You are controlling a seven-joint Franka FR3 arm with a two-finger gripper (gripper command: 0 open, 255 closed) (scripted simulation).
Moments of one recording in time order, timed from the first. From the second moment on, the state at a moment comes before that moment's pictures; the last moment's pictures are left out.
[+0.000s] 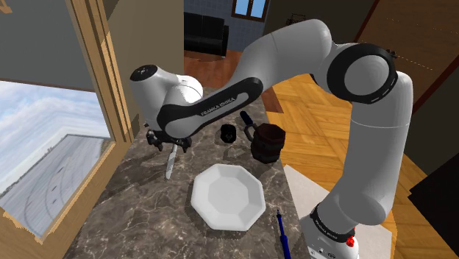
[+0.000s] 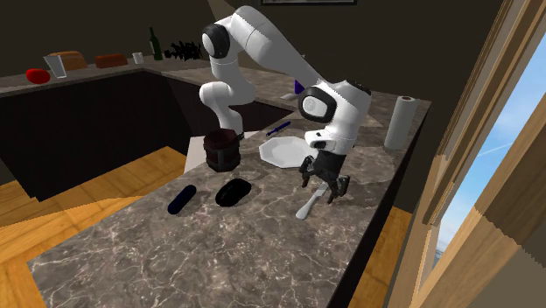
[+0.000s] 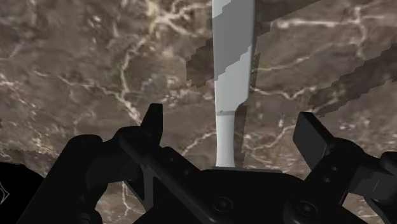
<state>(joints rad) -0.04 0.42 0.56 -1.81 -0.50 2.03 1.66</state>
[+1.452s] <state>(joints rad) -0.04 0.38 0.57 -1.78 -0.47 1.97 1.63</state>
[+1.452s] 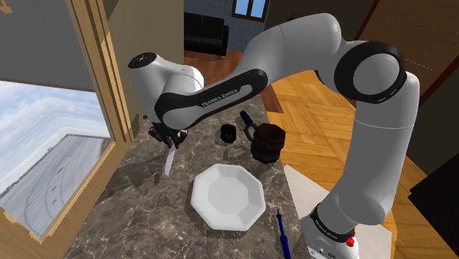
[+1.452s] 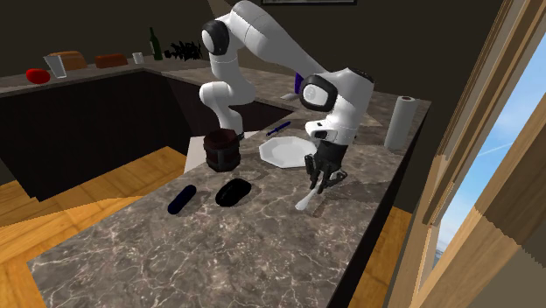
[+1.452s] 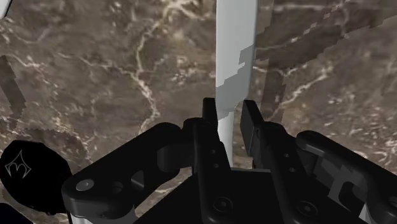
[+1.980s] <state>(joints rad) -0.05 0.34 0.59 -1.73 -0.43 1.89 1.59</state>
